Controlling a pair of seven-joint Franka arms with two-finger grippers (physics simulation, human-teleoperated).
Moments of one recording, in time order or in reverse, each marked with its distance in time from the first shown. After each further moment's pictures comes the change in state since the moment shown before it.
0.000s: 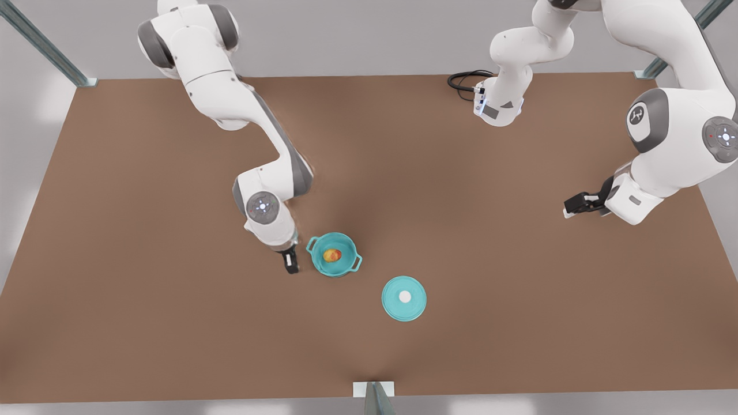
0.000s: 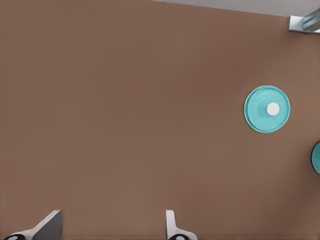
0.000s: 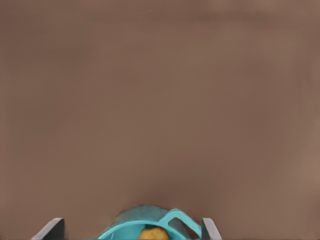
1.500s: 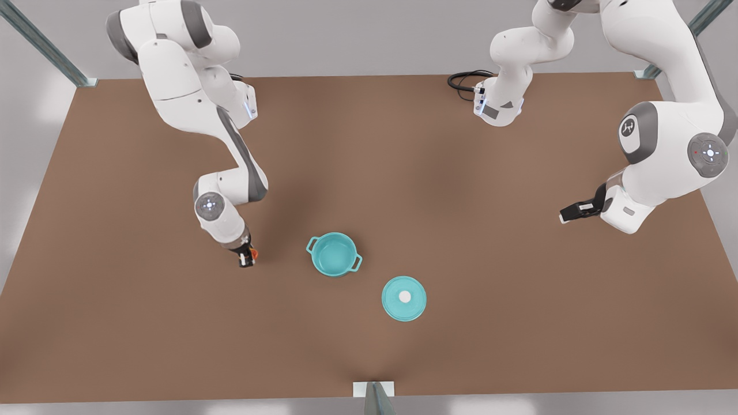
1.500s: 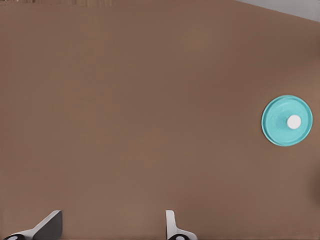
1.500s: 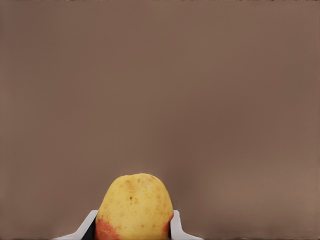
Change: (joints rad) left arm -0.002 0.013 0.007 -0.052 0.017 0.027 -0.127; right arm -0.195 -0.021 0.092 -0.387 -0.057 0.448 -0.114
